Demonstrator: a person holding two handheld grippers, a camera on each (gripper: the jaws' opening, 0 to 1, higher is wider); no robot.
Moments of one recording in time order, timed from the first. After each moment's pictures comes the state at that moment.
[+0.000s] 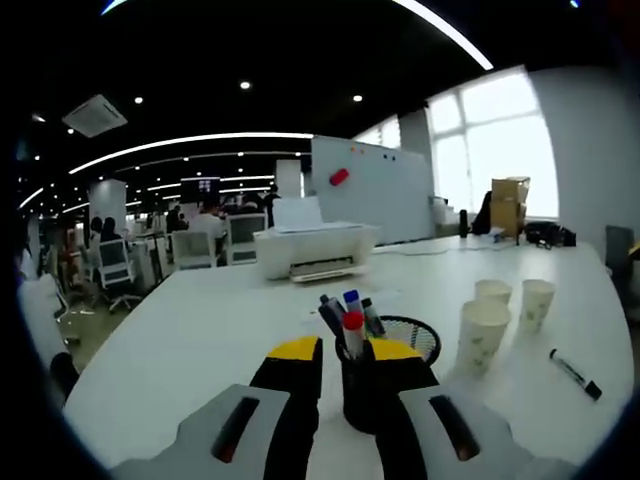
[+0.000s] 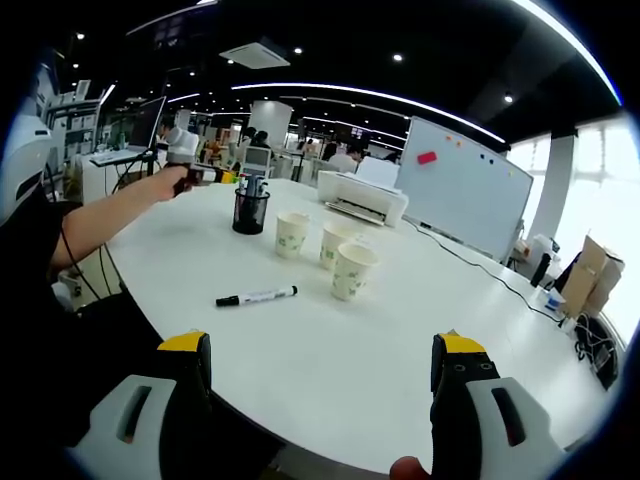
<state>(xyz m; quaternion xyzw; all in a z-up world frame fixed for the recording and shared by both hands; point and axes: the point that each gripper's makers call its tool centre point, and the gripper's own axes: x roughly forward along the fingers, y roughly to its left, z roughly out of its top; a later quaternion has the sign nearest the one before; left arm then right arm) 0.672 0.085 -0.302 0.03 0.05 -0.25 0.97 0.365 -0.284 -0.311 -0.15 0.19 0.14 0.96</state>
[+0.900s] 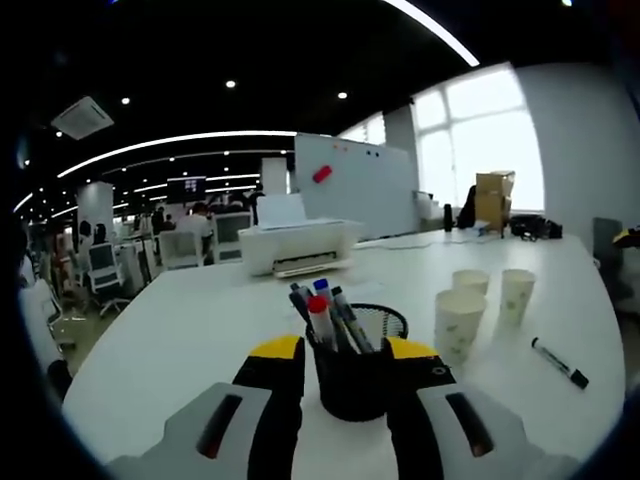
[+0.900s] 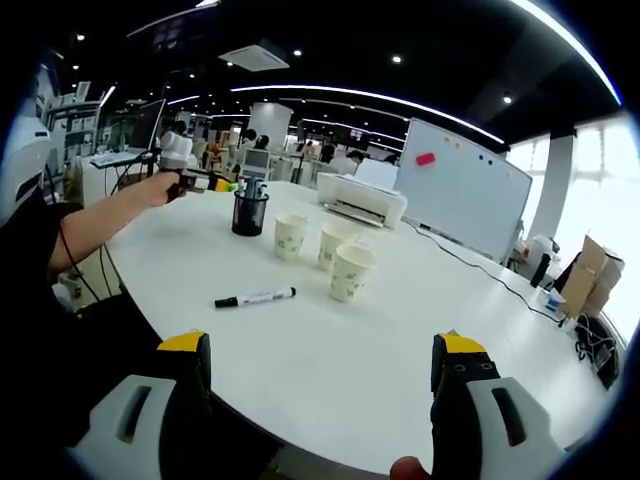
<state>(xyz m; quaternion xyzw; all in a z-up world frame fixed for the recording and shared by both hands) 0.647 0.070 -0.309 0.04 0.06 -0.28 0.96 0.365 -0.287 -0.311 -0.15 0.18 0.14 0.96</state>
